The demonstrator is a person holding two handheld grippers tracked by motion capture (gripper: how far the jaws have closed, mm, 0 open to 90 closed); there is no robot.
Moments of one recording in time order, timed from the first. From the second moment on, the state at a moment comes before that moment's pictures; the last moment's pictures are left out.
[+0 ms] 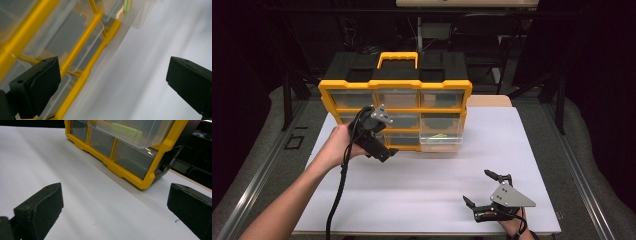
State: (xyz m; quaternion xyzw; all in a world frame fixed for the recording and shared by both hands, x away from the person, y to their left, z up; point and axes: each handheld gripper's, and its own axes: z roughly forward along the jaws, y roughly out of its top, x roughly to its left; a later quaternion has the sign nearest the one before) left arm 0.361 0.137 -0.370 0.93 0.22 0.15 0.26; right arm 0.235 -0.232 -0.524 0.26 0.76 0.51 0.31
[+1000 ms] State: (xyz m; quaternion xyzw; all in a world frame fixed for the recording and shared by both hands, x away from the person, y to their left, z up) left arm 0.304 0.197 -0.495 0.86 0.29 0.17 0.39; right arm 0.235 -0.232 -0.524 0.26 0.76 0.51 0.31
